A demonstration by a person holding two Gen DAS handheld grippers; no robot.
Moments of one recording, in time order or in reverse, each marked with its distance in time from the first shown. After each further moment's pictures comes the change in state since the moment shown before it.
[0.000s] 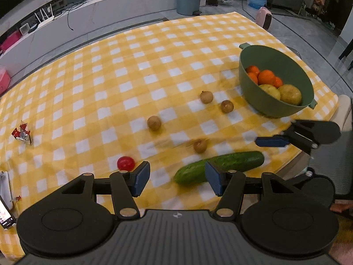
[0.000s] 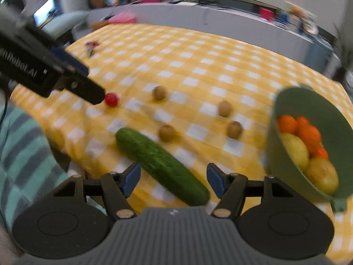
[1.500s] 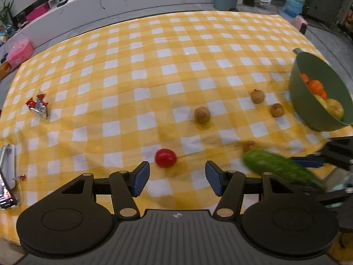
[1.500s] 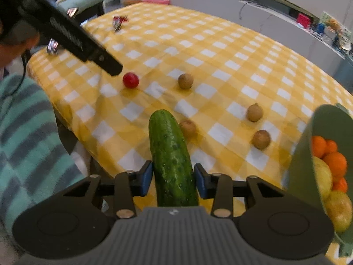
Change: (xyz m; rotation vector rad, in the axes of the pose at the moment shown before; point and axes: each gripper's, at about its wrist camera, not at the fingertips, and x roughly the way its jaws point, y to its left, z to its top) left arm 0.038 0.055 -0.005 -0.161 0.044 0.106; right arm 0.010 -0.008 0.005 -0.087 0.043 0.079
